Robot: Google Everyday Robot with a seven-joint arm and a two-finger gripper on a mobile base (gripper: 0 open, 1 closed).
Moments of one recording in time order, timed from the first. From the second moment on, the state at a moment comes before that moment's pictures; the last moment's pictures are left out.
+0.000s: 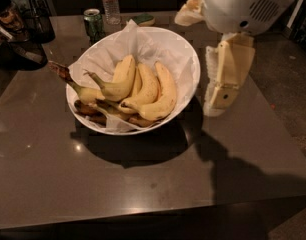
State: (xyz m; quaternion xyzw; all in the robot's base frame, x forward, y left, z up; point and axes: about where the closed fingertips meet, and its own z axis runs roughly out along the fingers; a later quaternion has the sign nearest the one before) arm 0.426 -0.075 1.024 -0.74 0.64 0.05 0.20
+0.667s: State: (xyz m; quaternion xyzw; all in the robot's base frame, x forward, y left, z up) arm 0.463 -0.024 1.016 -0.77 0.59 0.09 0.22
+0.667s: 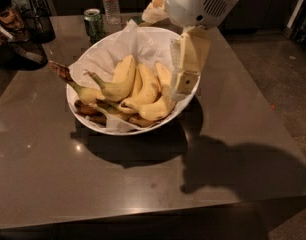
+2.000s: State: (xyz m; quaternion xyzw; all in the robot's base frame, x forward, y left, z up) arm 0.491 0.014 0.976 -0.78 0.57 0.13 0.22
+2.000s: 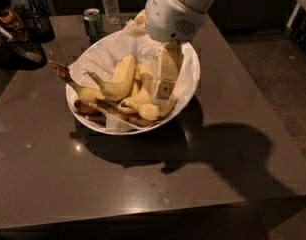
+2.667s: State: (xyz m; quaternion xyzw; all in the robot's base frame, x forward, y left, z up) arm 0.520 0.035 0.986 -0.79 0.53 0.14 0.27
